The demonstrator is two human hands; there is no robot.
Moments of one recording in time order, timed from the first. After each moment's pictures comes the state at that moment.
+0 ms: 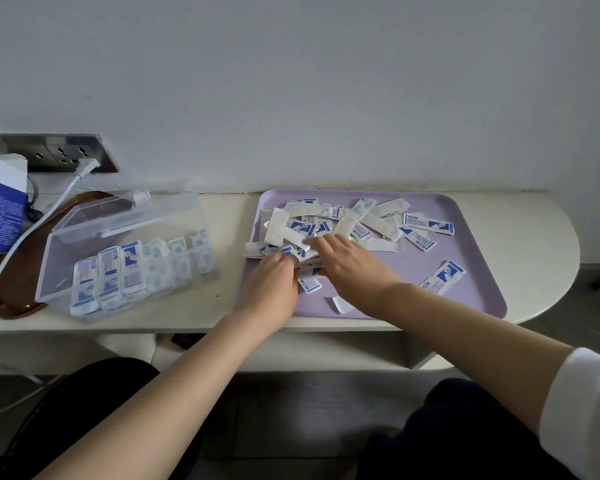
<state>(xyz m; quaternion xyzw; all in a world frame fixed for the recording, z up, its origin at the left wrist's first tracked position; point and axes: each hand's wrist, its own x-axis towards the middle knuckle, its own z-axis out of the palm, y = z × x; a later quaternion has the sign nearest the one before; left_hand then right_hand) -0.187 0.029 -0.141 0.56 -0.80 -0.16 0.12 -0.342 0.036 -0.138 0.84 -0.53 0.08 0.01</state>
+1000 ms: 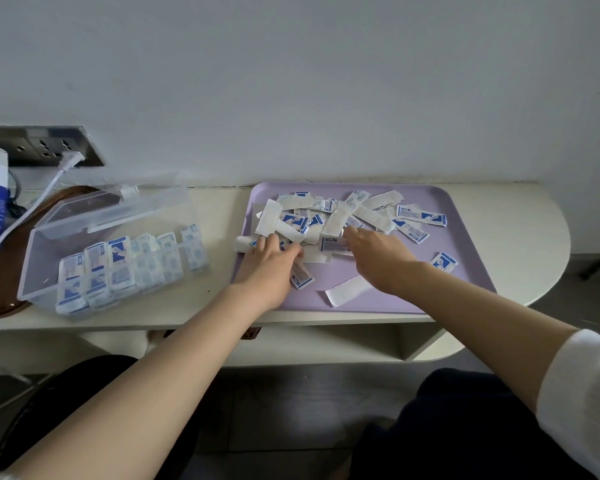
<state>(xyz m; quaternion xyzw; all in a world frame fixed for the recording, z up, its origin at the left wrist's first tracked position) -0.193 0.011 -0.141 0.53 -0.84 -0.09 0.01 -0.372 0.035 -0.123 0.74 -0.67 -0.02 -0.04</state>
